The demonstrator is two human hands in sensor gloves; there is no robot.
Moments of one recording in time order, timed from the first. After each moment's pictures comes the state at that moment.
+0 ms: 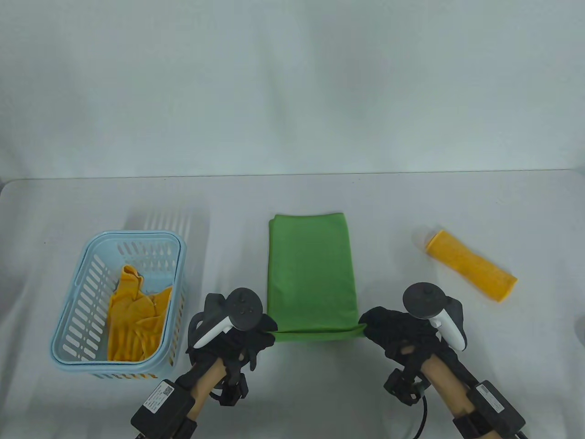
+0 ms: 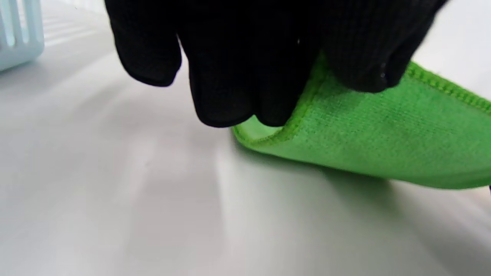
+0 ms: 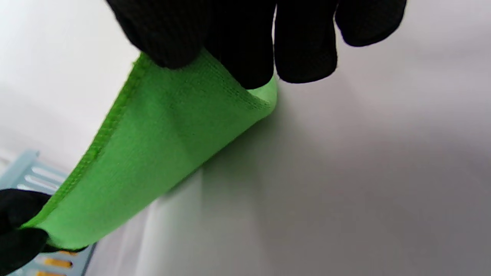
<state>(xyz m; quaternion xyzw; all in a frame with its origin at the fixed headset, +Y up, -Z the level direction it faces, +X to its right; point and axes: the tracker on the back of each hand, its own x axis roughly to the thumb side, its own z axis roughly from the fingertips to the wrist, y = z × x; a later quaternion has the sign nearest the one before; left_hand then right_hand) -0.138 -0.699 -0.317 -0.19 -0.13 0.14 0.96 0.198 -0.717 -0.318 0.01 0.23 0.90 0.38</state>
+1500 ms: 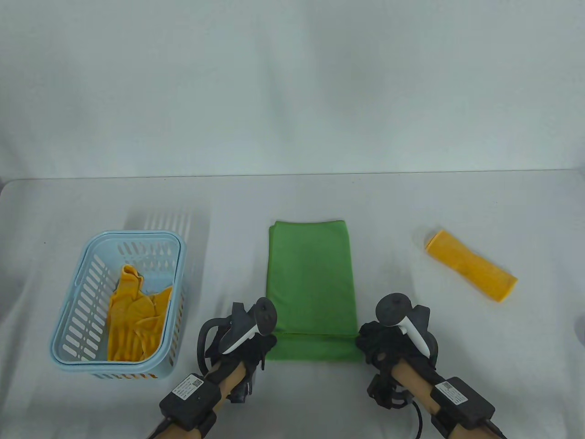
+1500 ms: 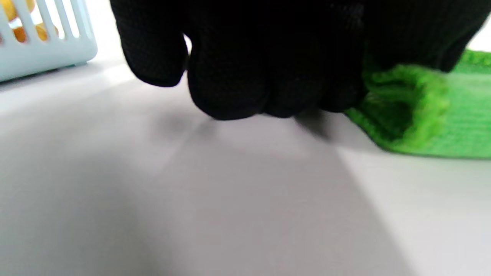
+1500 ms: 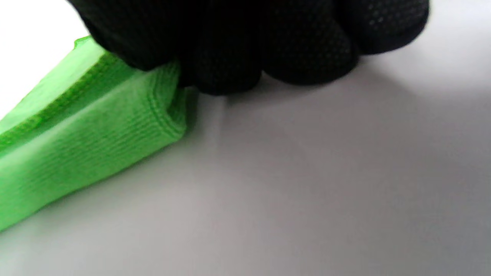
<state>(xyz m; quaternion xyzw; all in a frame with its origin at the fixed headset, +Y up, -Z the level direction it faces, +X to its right) -0.123 -0.750 -0.335 -0.15 -0.02 0.01 0.99 0.178 -0.760 -0.325 -0.11 0.22 0.94 0.24</state>
